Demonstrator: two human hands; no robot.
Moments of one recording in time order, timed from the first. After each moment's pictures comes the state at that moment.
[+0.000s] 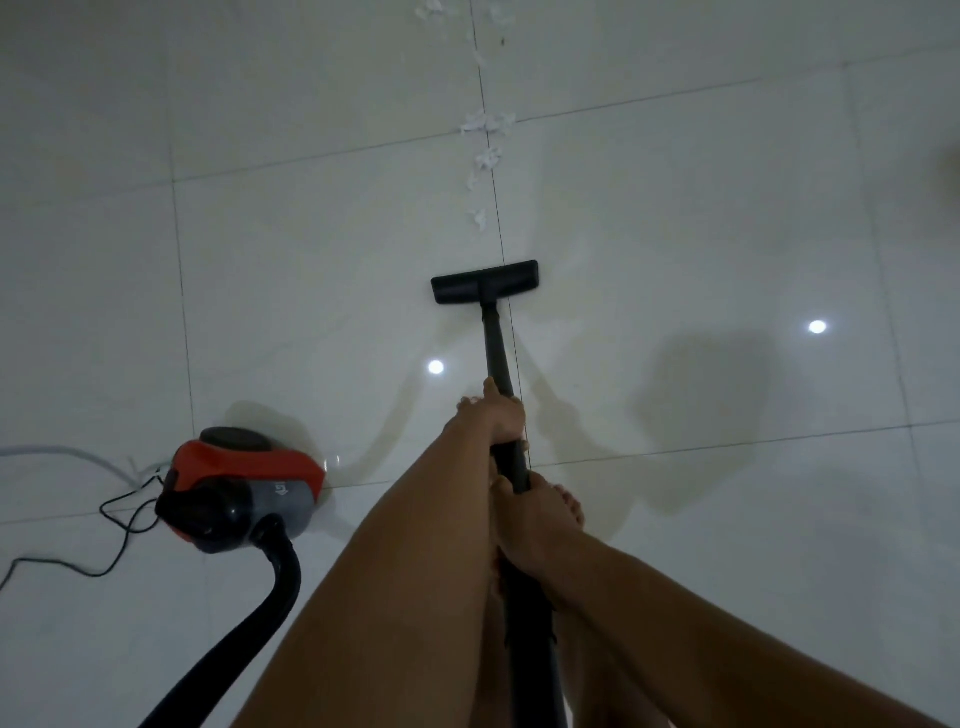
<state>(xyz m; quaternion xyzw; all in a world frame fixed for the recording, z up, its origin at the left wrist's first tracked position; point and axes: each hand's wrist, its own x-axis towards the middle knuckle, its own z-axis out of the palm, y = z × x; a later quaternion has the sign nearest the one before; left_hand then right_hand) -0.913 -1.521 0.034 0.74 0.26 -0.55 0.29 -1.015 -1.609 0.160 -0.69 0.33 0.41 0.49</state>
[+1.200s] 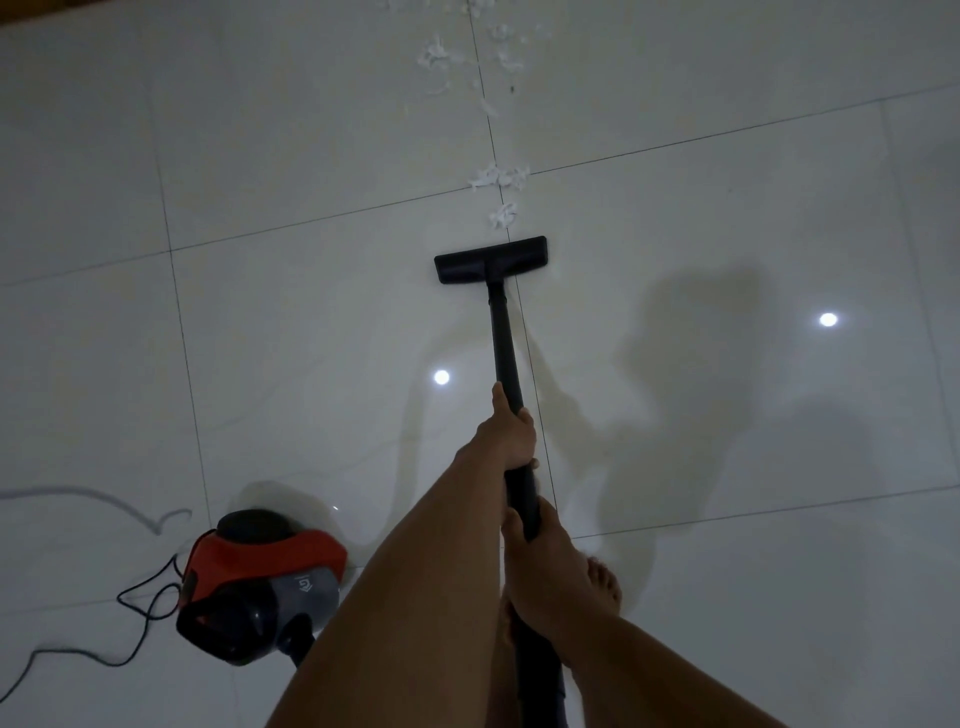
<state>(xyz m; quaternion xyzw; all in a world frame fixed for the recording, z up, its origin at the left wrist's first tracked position) -0.767 -1.498 0.040 0.75 0.22 -0.54 0.30 -0.888 -1.549 0.117 -0.77 0.33 0.37 0.40</state>
